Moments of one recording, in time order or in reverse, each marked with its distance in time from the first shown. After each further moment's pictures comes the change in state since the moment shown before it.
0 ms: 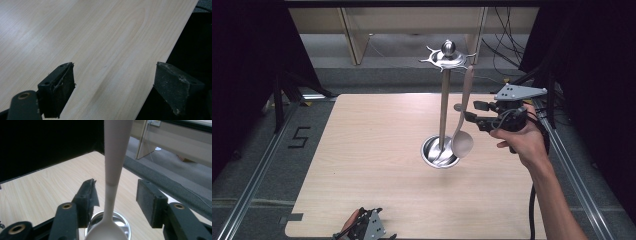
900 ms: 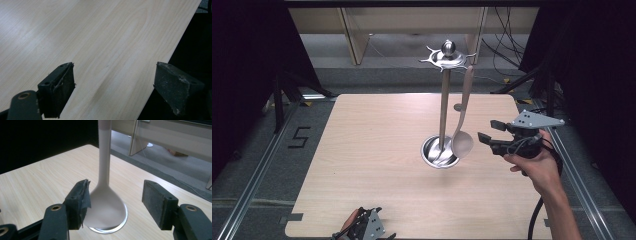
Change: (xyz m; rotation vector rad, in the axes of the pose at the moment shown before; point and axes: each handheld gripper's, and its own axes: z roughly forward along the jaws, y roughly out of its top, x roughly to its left) left arm 0.001 0.000 0.000 -0.001 0.013 -0.003; right arm 0.006 -0.061 -0.028 -0.011 -0.065 0.051
